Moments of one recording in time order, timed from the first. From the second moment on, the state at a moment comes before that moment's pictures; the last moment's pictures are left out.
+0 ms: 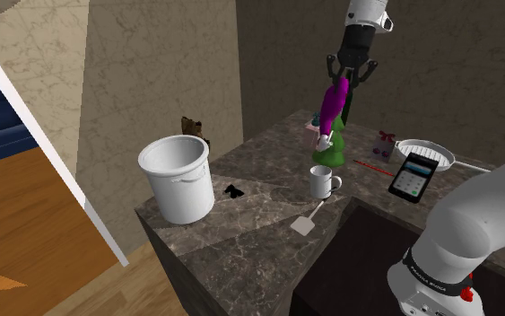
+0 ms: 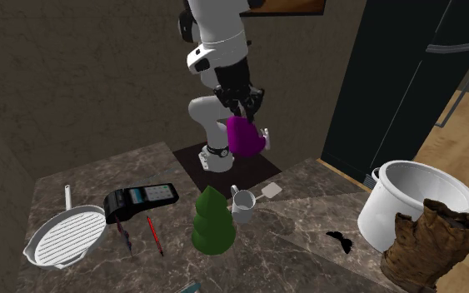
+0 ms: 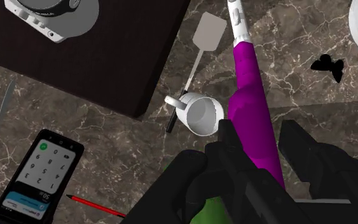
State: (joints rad) arm -0.27 -0.37 -0.15 -1.95 0.22 1.40 0.75
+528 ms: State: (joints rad) arm -0.20 -0.35 -0.02 -1.94 0.30 1.47 0.93
